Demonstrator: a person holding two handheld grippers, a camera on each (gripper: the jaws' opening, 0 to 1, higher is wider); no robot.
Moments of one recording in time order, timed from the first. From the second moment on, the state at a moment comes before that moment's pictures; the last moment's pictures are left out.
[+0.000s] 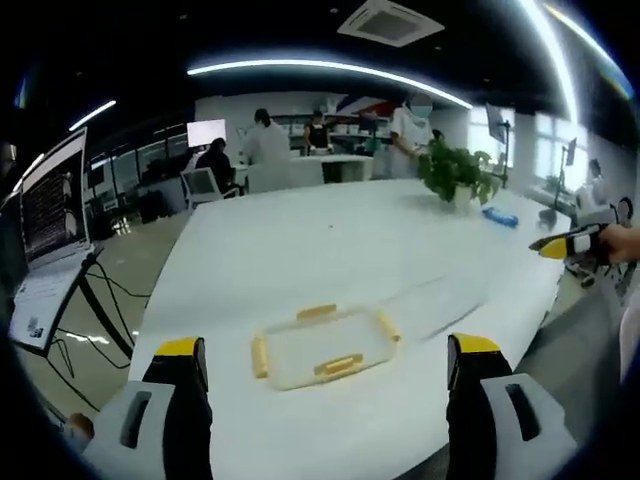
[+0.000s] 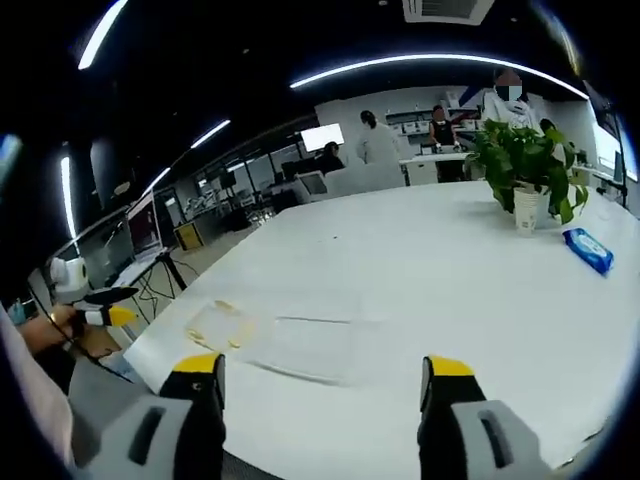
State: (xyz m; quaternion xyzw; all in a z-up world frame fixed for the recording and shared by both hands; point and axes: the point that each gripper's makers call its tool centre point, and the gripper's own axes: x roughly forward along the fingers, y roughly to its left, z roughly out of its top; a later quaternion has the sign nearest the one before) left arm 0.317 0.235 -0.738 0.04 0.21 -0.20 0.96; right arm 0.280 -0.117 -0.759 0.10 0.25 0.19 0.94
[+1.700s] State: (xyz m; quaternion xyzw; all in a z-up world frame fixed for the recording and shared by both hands) left arm 0.313 0.241 -0.751 0.03 0.24 -0.19 0.95; right arm 0.273 -0.105 -0.780 0.10 0.30 0.20 0.93
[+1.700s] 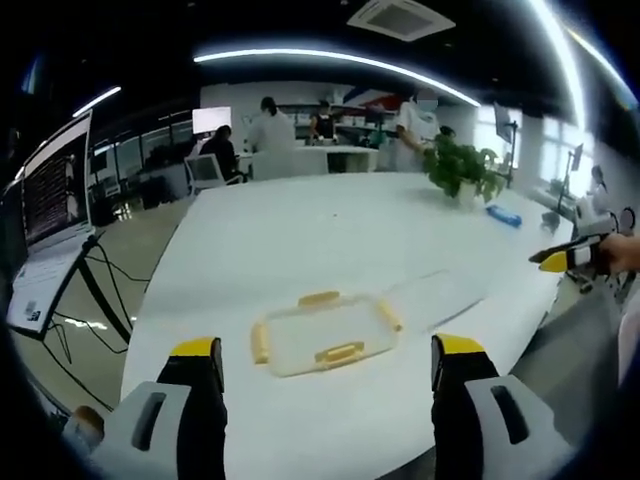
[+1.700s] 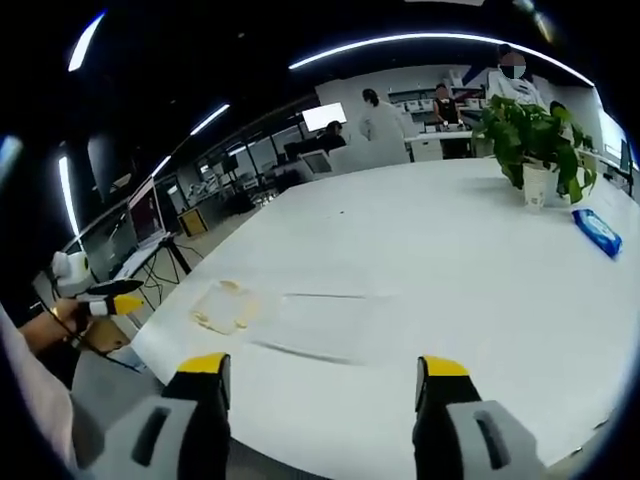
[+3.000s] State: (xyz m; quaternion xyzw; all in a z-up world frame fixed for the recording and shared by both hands) left arm 0.309 0.248 -0.753 0.03 0.26 -0.17 0.95; right arm 0.279 -0.109 -0.773 0.09 0.29 0.19 0.93
